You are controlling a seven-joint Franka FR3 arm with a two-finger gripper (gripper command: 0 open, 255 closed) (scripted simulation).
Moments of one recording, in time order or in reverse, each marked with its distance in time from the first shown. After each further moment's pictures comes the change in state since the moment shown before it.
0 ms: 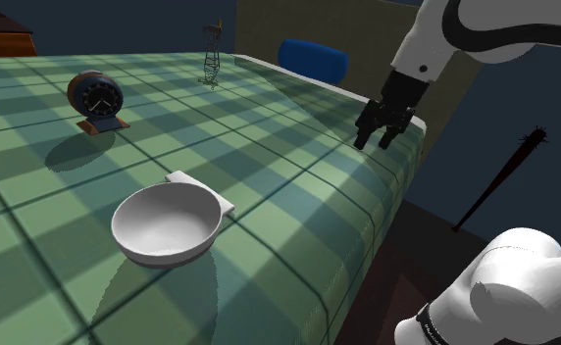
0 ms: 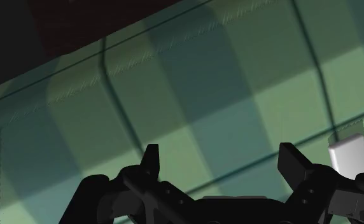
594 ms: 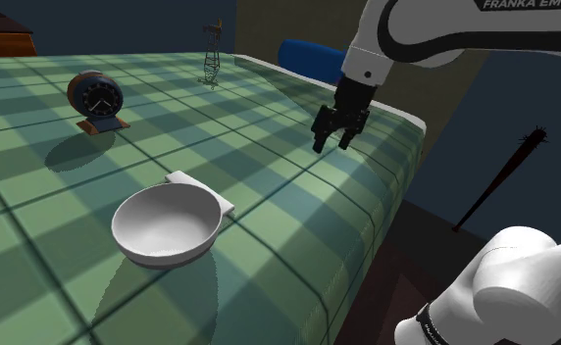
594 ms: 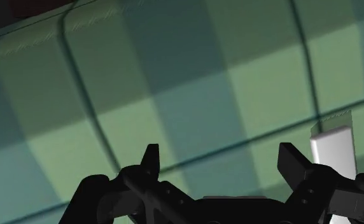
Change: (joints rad) arm 0.053 0.226 0.092 0.091 0.018 0.133 0.027
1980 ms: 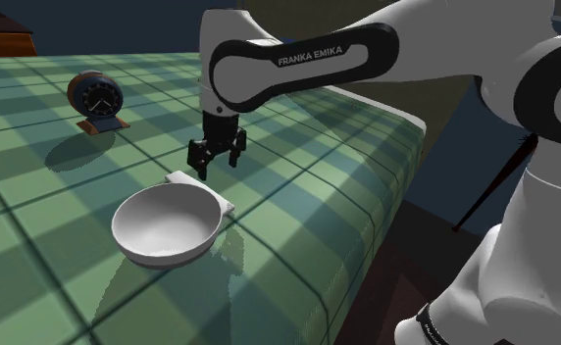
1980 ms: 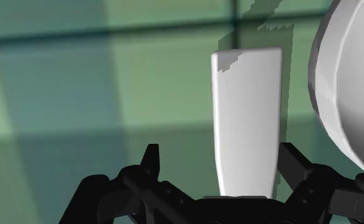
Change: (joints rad) arm 0.155 0.754 0.211 0.549 -0.203 0.162 0.169
